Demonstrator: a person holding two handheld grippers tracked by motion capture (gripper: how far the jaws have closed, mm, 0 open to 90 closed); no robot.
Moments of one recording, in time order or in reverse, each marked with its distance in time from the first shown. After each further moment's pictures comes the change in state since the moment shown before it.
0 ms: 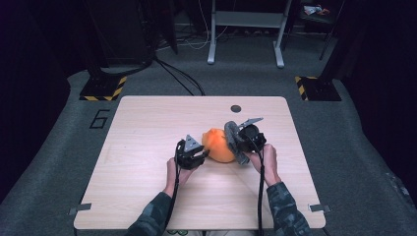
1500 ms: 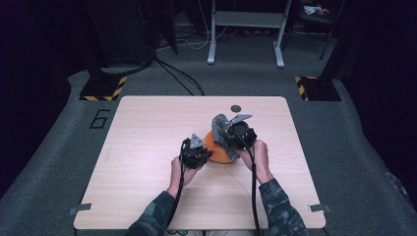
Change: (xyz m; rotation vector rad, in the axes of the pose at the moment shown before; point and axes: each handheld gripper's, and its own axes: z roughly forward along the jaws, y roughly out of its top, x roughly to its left) left arm -0.014 0.015 0.000 0.059 -0.051 -0.039; right arm 0.031 0.027 -0.013 -0.086 -0.005 -0.107
